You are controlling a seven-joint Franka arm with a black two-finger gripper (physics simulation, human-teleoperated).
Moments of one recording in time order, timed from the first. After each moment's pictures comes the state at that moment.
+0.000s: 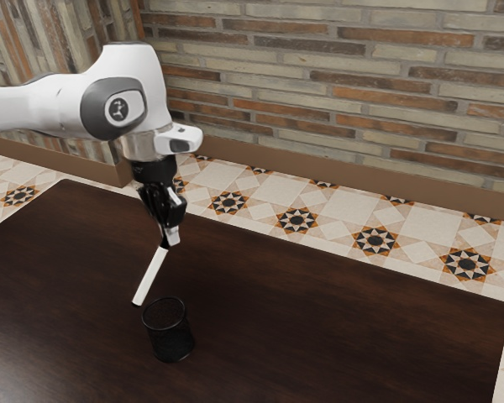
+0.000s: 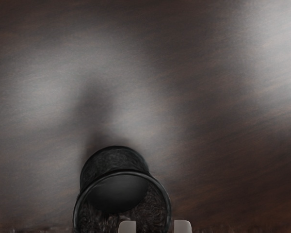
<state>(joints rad) -0.36 -0.05 0.25 -1.98 -0.12 1.78 0.28</state>
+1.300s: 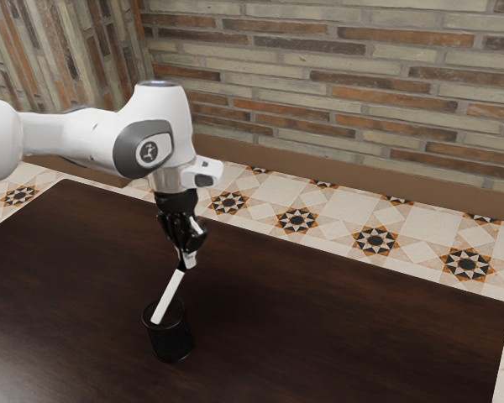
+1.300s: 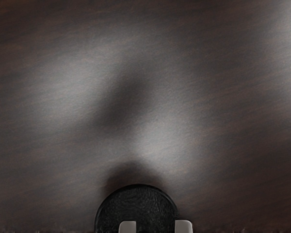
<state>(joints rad) -0.39 0.05 0.25 -2.04 -0.08 1.95 0.20</state>
